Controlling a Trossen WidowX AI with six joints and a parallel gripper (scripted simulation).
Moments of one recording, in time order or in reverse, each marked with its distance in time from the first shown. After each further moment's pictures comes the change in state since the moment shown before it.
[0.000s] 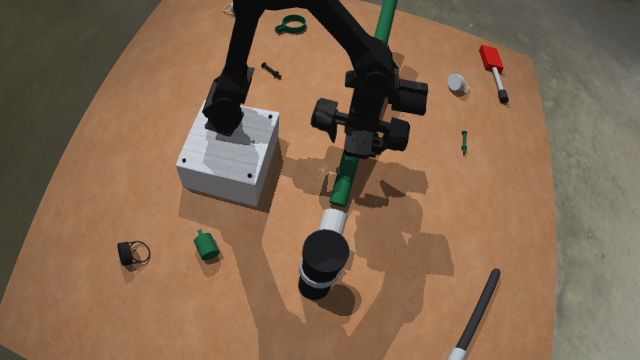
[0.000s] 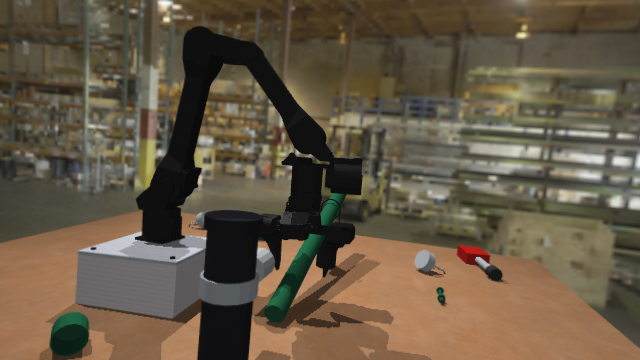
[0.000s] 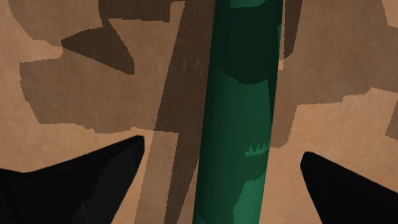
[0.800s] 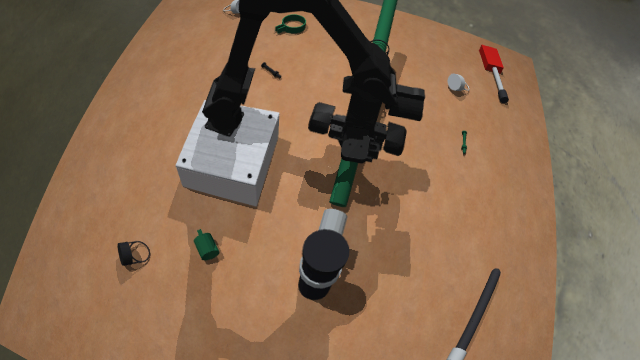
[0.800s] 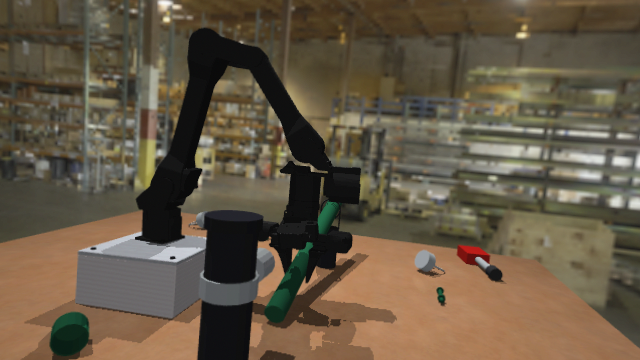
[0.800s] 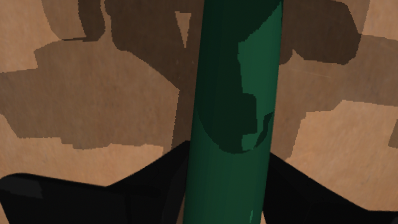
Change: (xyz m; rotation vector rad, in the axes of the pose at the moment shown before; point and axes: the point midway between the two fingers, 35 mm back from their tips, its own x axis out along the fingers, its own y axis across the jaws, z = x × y) arm 0.016 -0.004 0.001 0.000 -0.002 -0.014
